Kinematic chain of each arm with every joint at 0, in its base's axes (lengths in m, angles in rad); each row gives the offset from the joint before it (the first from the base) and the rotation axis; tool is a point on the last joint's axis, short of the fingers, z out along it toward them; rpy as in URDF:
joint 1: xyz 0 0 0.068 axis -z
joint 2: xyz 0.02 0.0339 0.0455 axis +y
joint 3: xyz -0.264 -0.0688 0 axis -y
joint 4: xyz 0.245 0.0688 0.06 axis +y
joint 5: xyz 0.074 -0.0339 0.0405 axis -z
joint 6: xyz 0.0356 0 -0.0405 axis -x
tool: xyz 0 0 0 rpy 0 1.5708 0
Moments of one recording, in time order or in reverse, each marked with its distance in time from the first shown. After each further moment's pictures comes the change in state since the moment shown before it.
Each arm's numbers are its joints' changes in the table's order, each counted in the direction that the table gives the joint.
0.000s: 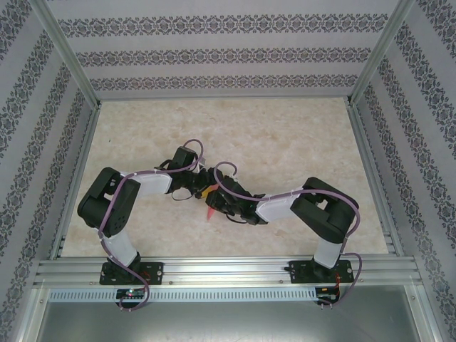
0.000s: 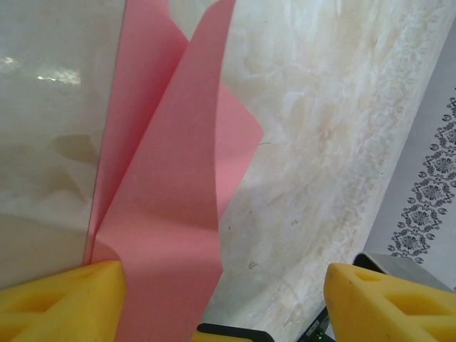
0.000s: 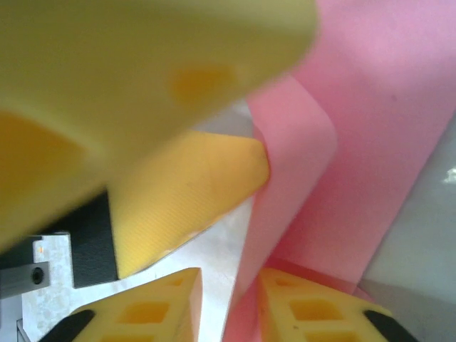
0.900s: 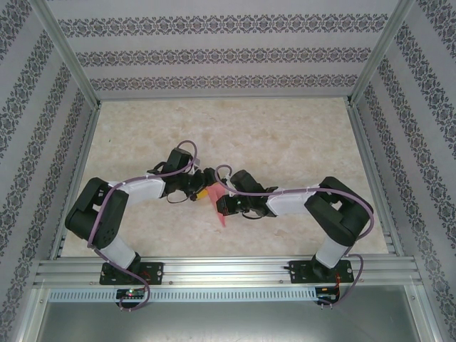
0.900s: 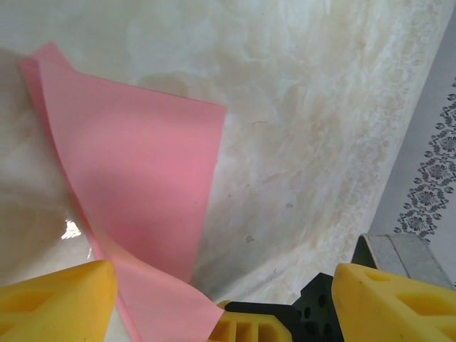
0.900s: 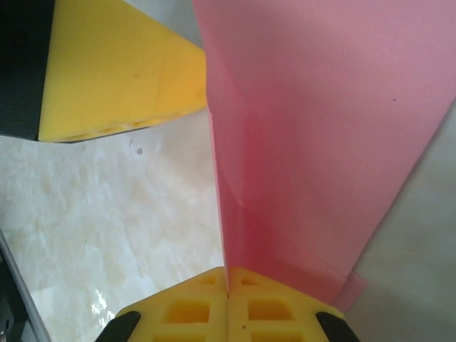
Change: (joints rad) left arm -0.002 -0.136 -0.063 0.061 -0.047 0.027; right arm 0.129 -0.087 -0.026 0.193 -0.373 0.552
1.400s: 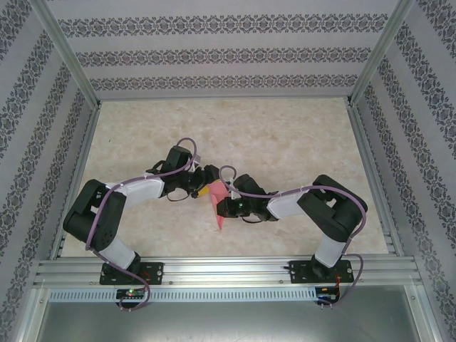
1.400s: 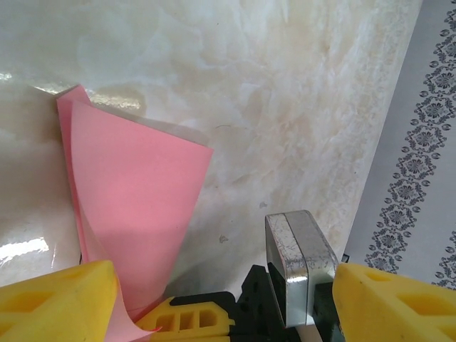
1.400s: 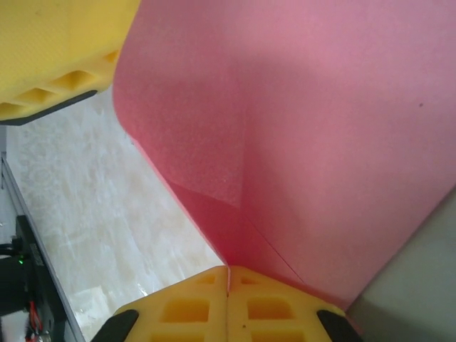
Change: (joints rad) left arm -0.002 -0.015 0.011 -0.029 0.019 0.000; right arm 0.018 0.045 -0.084 -0.189 -0.061 -0.175
